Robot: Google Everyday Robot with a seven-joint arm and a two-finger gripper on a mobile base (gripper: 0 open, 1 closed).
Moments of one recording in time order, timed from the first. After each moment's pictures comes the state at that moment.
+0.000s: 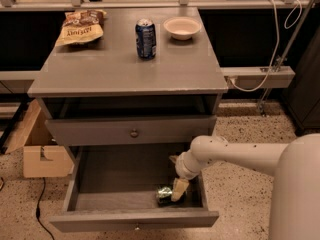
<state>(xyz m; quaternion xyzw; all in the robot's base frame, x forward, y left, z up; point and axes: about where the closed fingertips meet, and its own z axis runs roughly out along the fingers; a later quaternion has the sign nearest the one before) 0.555 -0.053 0.415 -0.69 0.68 0.14 0.19</state>
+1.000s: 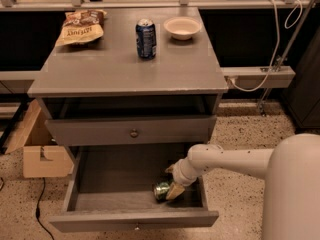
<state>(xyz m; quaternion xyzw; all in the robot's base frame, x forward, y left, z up) 0.545 -0.044 0.378 -0.69 0.68 0.14 0.20</state>
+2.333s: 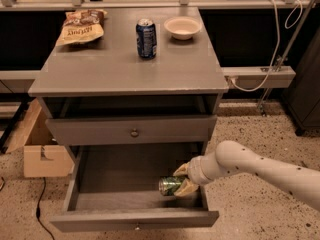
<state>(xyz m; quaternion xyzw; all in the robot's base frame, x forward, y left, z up) 0.517 -0.070 0.467 -0.69 0.64 0.18 0.28</state>
